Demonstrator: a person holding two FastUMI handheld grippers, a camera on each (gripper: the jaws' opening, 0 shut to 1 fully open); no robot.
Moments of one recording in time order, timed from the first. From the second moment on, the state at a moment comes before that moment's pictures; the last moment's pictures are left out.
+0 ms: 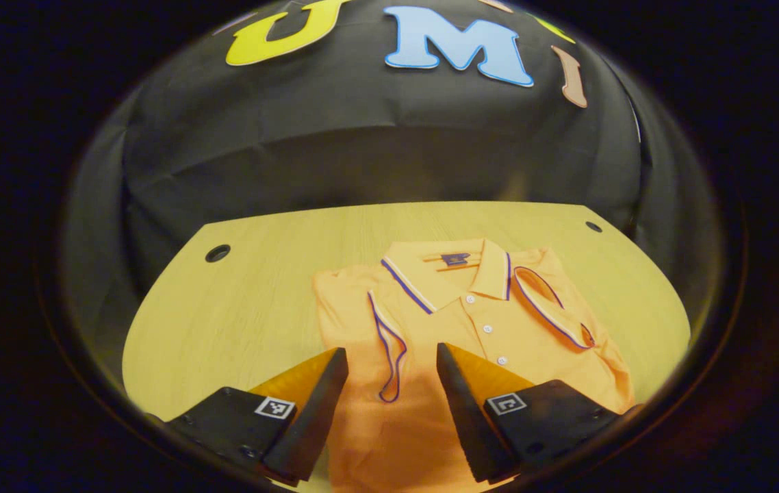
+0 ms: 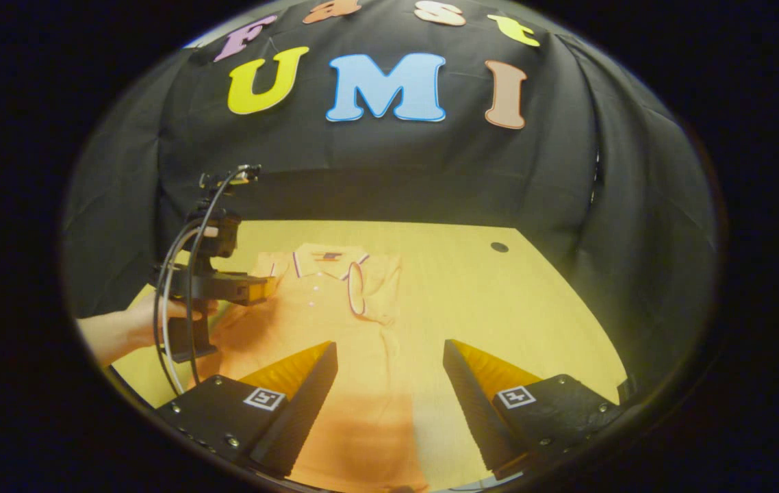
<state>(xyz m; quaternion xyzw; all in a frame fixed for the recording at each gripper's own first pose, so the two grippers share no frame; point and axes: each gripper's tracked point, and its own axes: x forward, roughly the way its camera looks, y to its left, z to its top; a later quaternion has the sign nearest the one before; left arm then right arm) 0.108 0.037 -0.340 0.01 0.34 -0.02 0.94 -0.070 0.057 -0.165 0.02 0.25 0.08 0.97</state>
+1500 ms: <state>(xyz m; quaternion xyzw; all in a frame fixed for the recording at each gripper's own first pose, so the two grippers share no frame) -0.246 0.057 -0.349 0.00 0.41 -0.03 0.91 -0.210 0.049 -0.312 0.01 0.37 0.12 0.92</state>
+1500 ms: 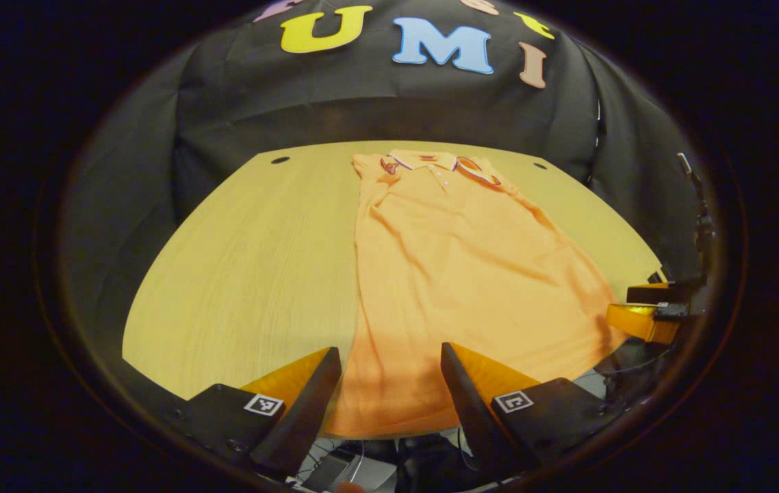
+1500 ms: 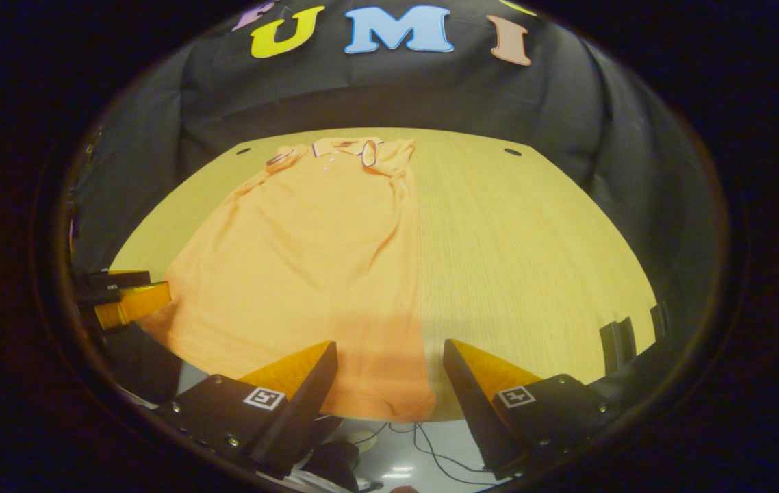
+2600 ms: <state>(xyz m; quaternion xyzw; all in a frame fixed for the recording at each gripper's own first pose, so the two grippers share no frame) -0.259 0.026 -0.365 -0.03 0.40 0.00 0.92 -0.219 0.065 -0.323 0.06 0.37 0.13 0.92</state>
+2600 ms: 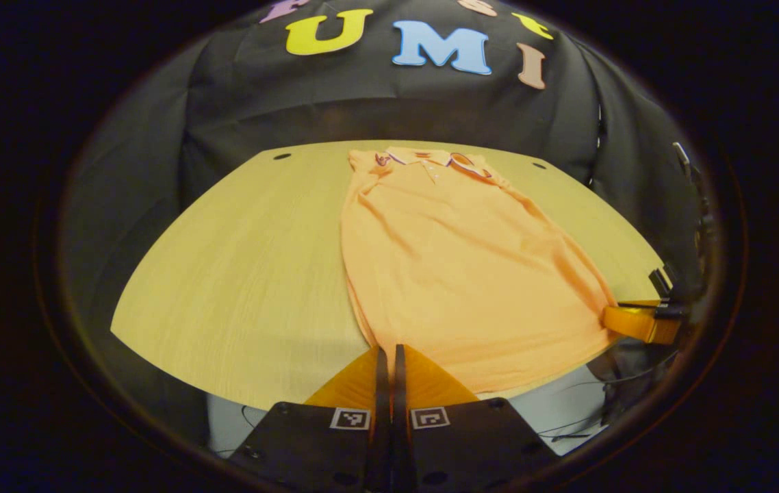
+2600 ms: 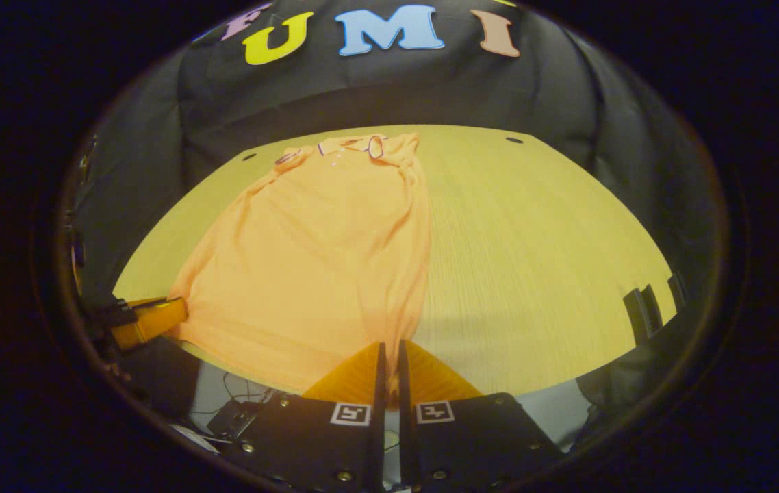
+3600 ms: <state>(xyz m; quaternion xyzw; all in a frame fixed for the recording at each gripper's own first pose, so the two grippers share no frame) -0.120 0.031 -0.221 -0.06 0.27 0.01 0.96 -0.098 0.062 -0.183 0.07 0.28 0.14 0.95</state>
